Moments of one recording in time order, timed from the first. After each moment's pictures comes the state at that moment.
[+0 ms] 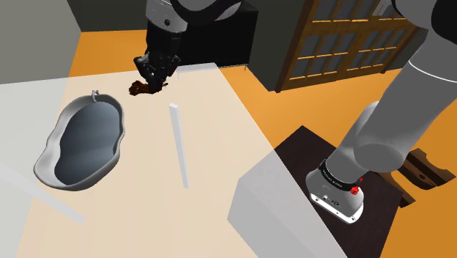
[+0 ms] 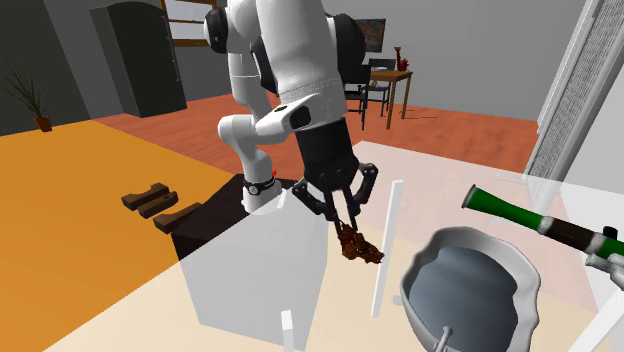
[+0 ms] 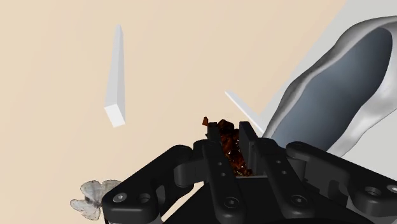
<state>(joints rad) 0.22 0.05 0.40 -1.87 0.19 2.19 0.29</state>
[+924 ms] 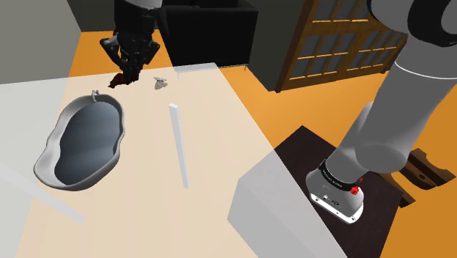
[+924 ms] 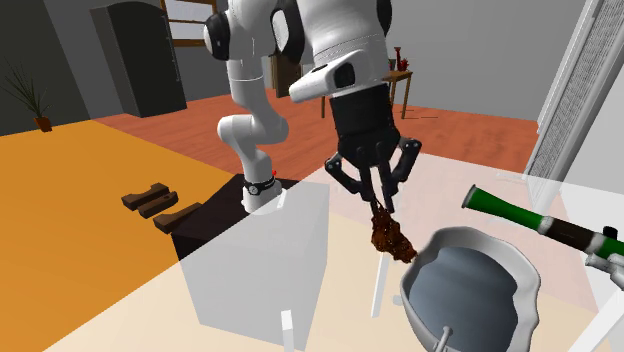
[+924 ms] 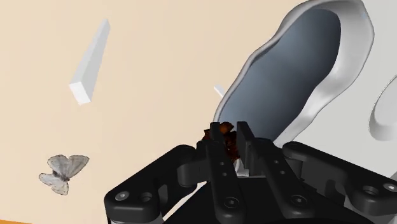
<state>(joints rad) 0.28 0.17 0.43 -1.61 0.10 2.05 0.42</state>
